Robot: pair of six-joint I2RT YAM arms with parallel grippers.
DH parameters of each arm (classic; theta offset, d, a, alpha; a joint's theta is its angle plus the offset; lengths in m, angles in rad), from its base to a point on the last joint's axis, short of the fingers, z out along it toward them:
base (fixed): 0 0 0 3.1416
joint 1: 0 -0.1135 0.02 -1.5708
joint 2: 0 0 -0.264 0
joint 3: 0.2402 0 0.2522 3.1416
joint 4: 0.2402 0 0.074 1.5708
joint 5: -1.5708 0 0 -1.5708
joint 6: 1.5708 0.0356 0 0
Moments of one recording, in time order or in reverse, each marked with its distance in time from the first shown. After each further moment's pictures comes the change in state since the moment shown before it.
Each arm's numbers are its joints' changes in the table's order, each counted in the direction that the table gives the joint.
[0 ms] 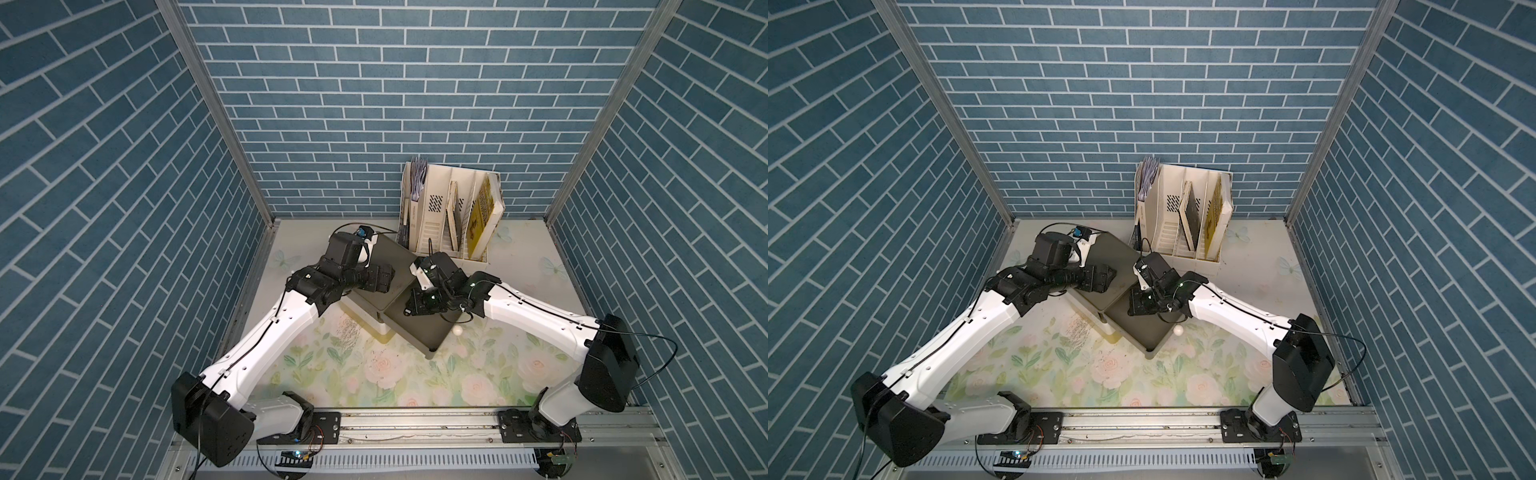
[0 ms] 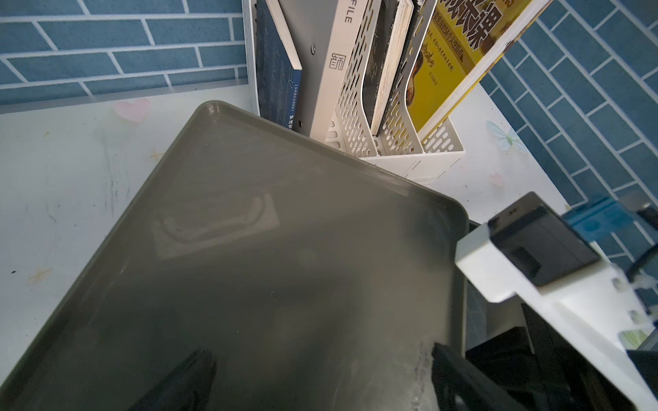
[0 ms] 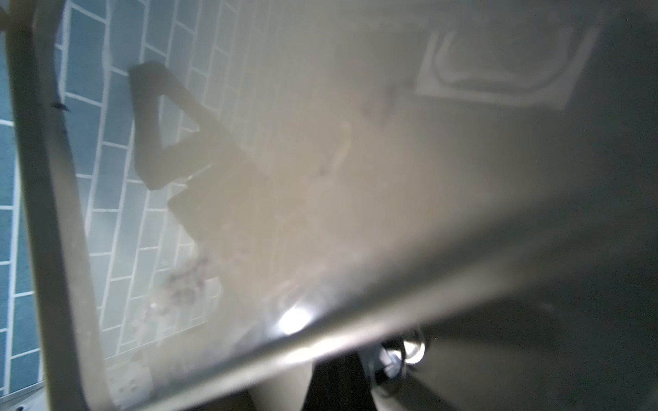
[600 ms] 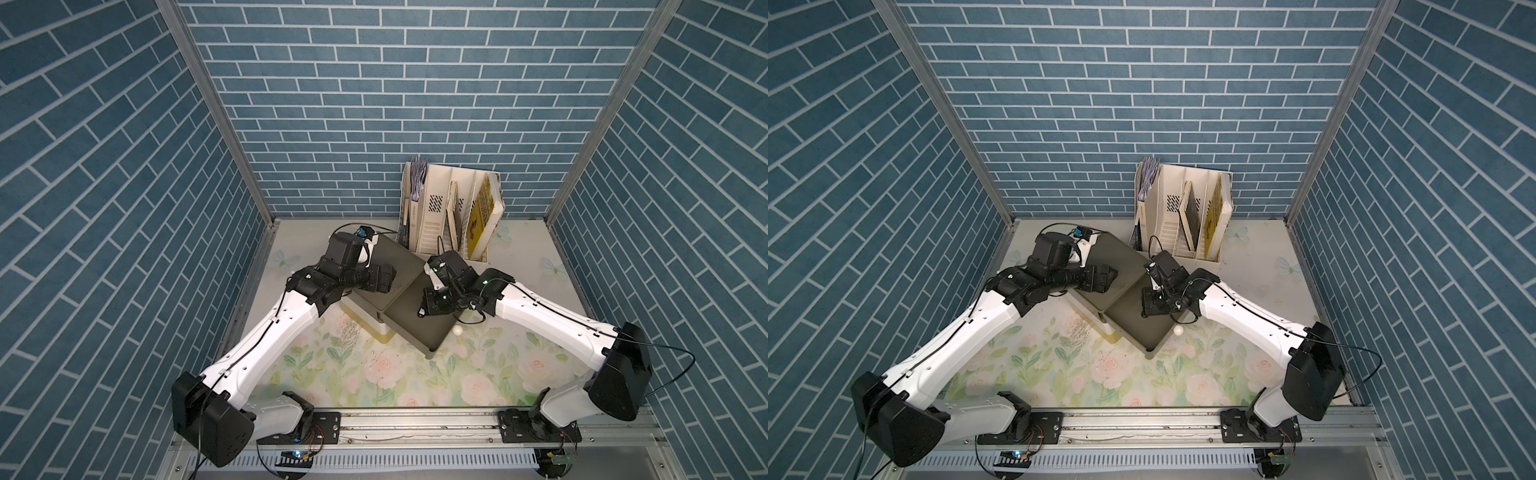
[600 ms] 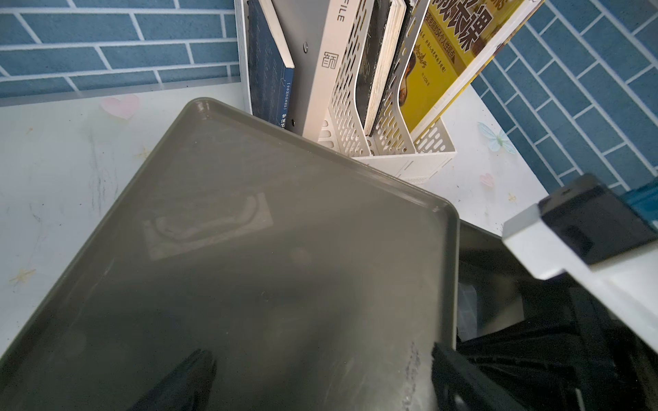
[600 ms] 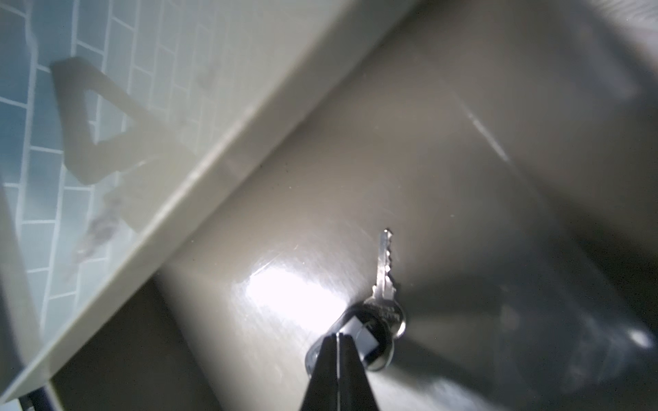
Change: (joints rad) left arm 0.000 0.000 -0.005 -0.011 -0.027 -0.011; right arm 0.028 0.067 0.031 0.166 -0.089 -0.034
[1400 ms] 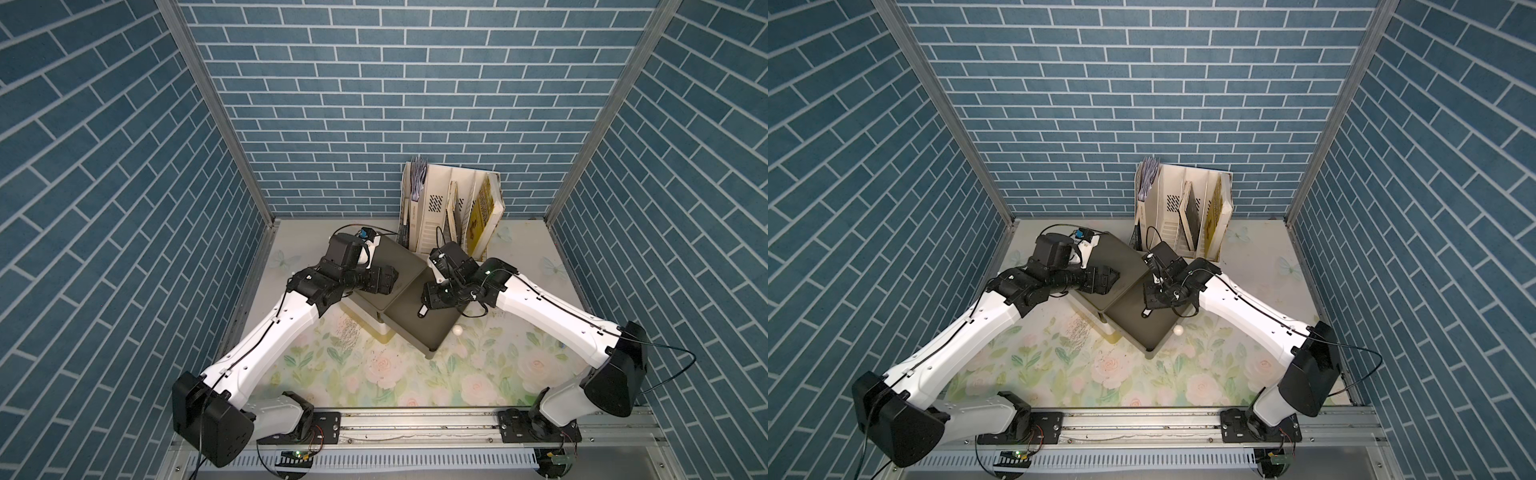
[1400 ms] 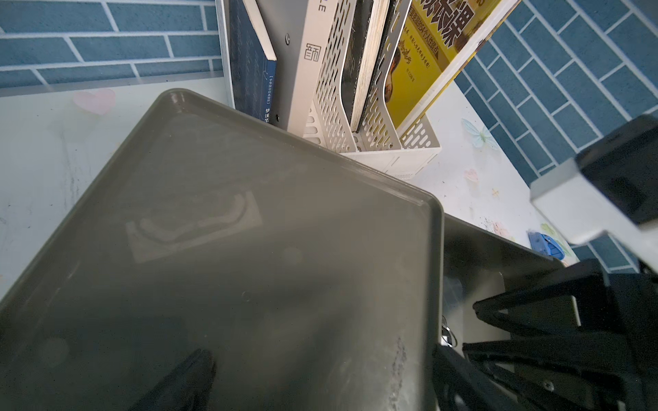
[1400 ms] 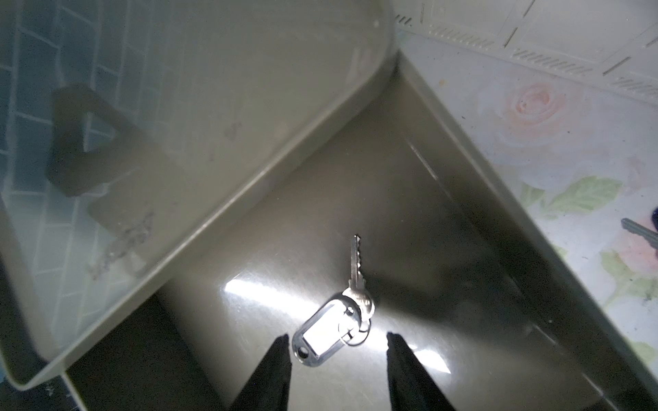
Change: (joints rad) left arm -0.002 0.004 -0.020 -0.018 -0.045 -0.001; right arm 0.006 -0.039 0.122 0.157 -0.081 -0.043
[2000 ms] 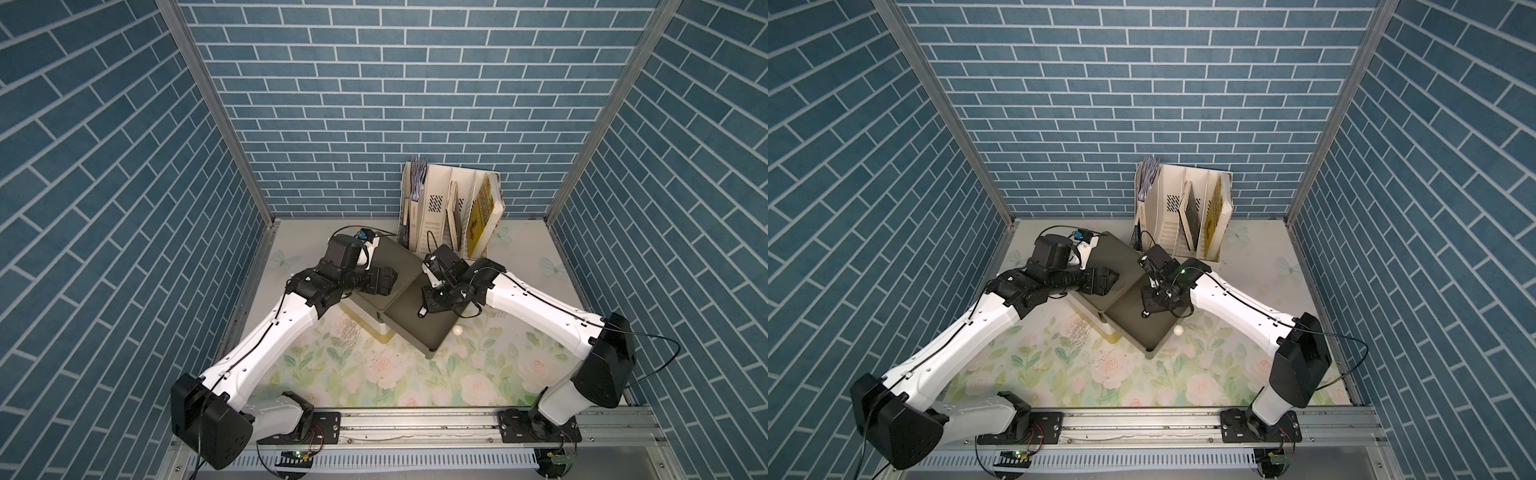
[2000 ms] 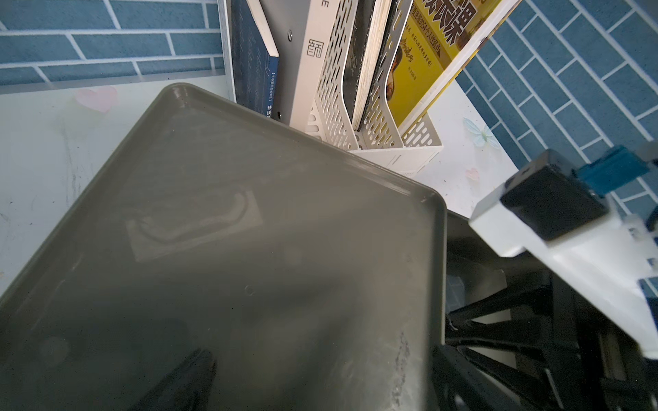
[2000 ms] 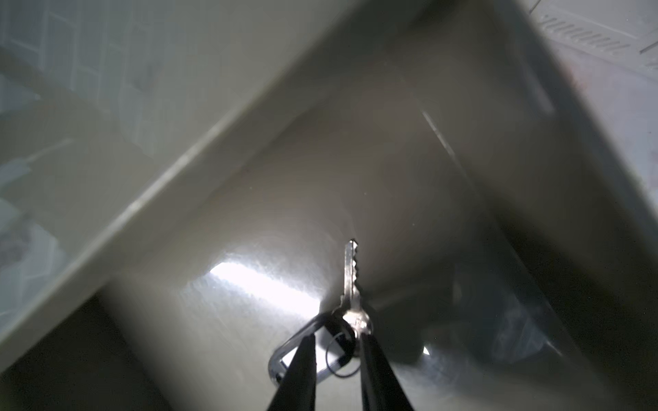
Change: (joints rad) left arm -0.003 0.011 -0.016 -0.003 0.000 0.000; right arm 0.000 -0.063 -0.001 0.014 0.011 -0.049
